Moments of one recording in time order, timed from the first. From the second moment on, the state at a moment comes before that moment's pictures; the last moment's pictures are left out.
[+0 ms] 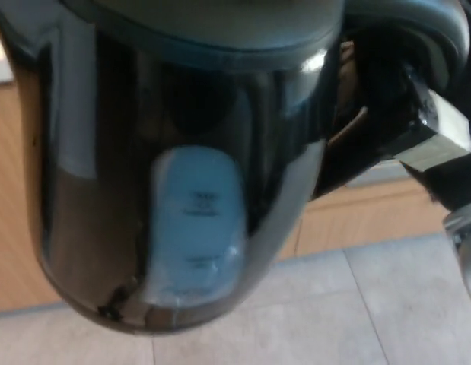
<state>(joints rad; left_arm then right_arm) 0.23 0.16 0.40 1.20 -0.13 -0.55 0.08 -0.51 0.11 -0.15 -0.90 0.94 1.00 -0.64</state>
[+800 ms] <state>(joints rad) 0.23 0.15 0.41 1.22 -0.14 -0.55 0.07 -0.53 0.10 -0.17 -0.89 0.97 0.97 -0.67</state>
